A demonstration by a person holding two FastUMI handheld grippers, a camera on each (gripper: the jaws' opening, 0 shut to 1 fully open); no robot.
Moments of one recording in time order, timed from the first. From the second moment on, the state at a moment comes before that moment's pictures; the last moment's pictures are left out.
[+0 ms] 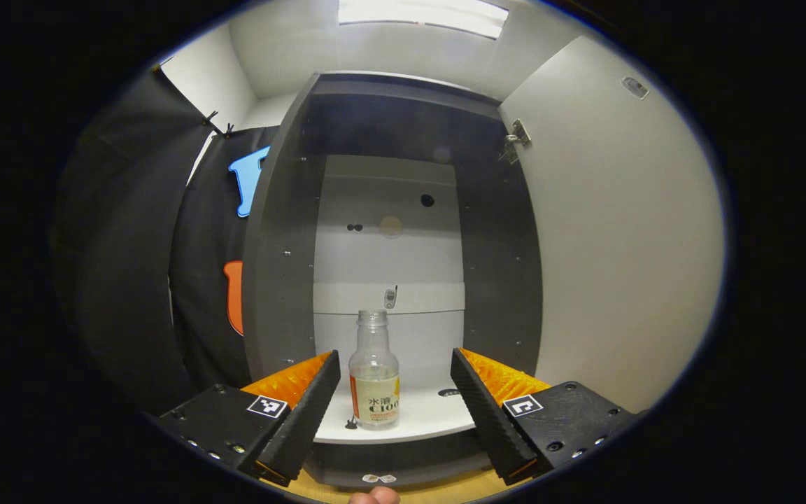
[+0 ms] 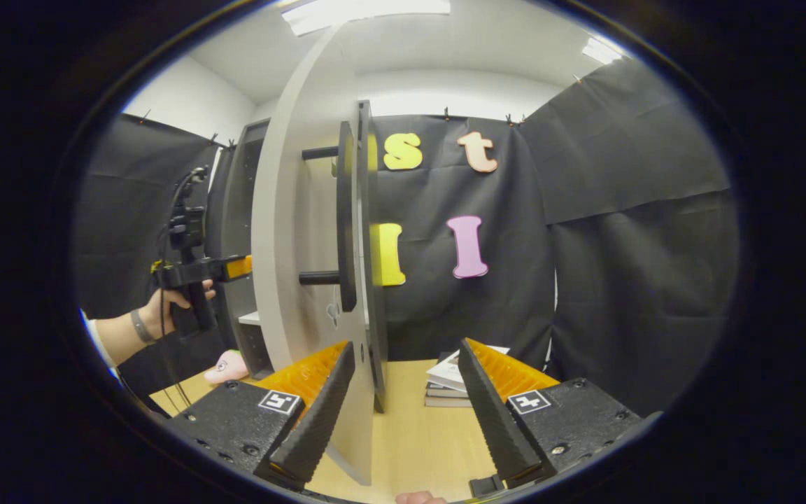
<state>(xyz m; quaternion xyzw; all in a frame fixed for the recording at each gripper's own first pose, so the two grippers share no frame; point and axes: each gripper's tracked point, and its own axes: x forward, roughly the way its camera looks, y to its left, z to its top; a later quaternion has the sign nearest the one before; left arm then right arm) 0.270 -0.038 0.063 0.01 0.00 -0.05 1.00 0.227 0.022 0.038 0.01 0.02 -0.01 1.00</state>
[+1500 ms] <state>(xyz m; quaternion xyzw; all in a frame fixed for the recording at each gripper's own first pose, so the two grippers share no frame) 0.339 -0.005 0.054 0.00 0.01 -0.02 1.00 0.241 0.016 0.033 0.04 0.01 -0.01 1.00</state>
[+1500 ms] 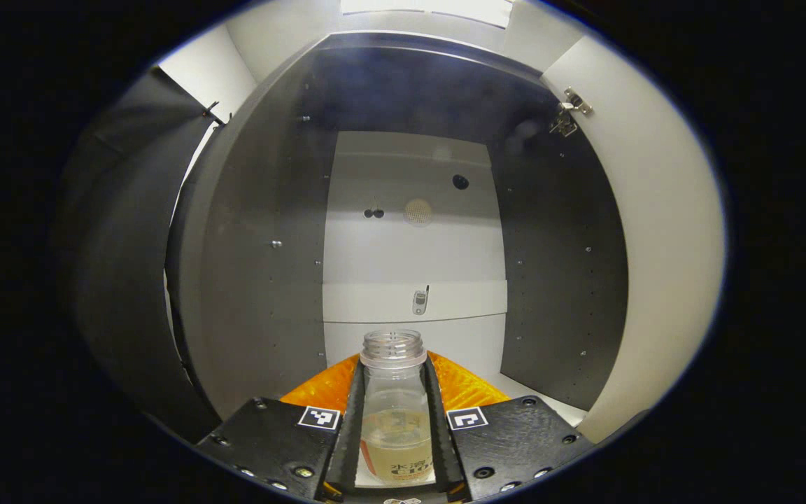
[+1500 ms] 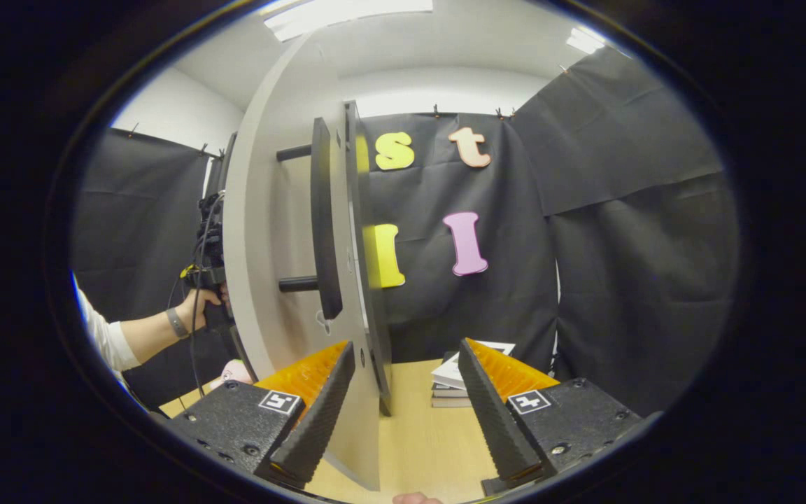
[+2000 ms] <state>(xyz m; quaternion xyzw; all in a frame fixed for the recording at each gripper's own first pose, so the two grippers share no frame) 0.187 0.069 -0.031 0.01 0.04 0.04 1.00 0.245 0.016 0.033 0.05 0.01 0.00 1.00</state>
